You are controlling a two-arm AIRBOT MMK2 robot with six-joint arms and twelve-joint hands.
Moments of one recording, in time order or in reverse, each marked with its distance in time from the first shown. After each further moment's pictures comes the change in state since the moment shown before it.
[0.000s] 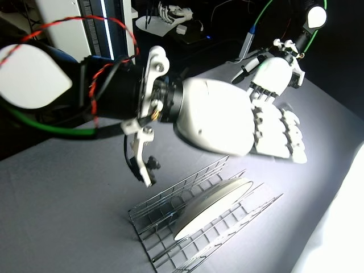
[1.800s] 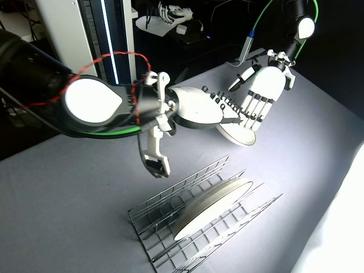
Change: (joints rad) left arm 0.179 -0.035 0.016 -0.138 0.089 0.036; right arm -0.166 -0.196 0.069 -0.381 0.215 0.004
